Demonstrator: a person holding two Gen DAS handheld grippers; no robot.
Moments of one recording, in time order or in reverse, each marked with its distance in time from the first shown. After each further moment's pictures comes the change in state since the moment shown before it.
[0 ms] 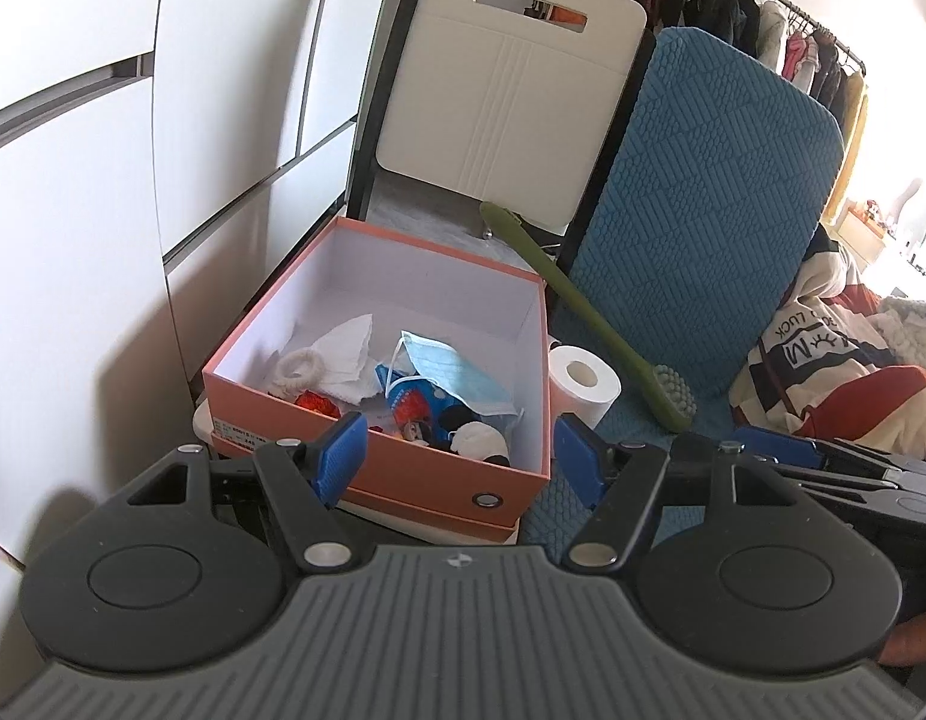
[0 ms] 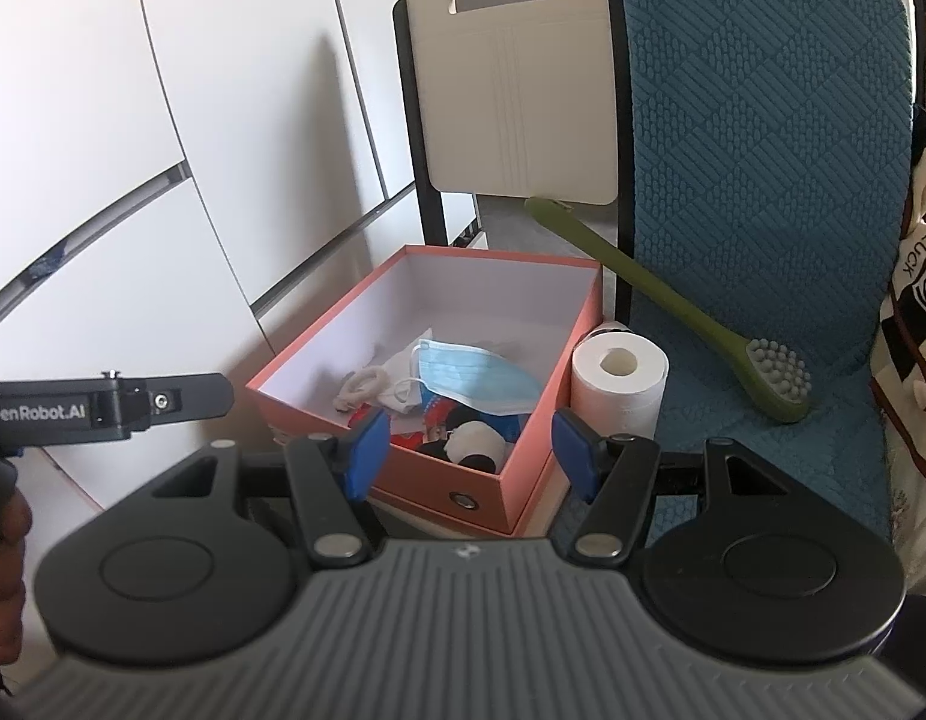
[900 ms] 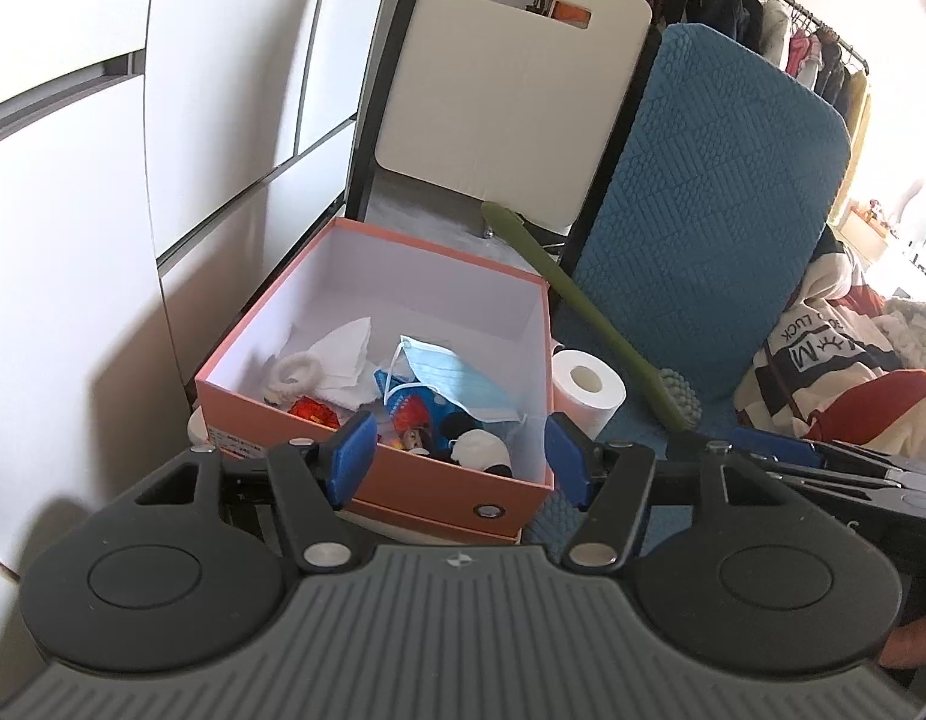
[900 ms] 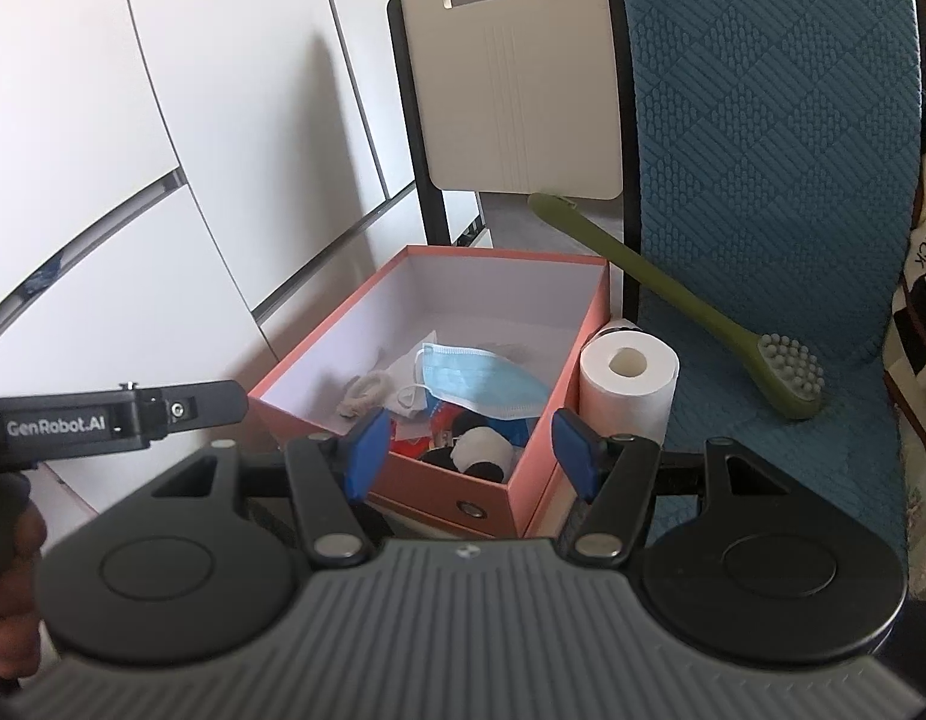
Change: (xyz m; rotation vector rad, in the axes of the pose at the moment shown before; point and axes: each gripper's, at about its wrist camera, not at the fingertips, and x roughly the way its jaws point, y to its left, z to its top) left arm 0.012 -0.006 0.000 -0.009 0.000 0.011; right arm 0.010 0.000 0.005 0.026 0.006 0.015
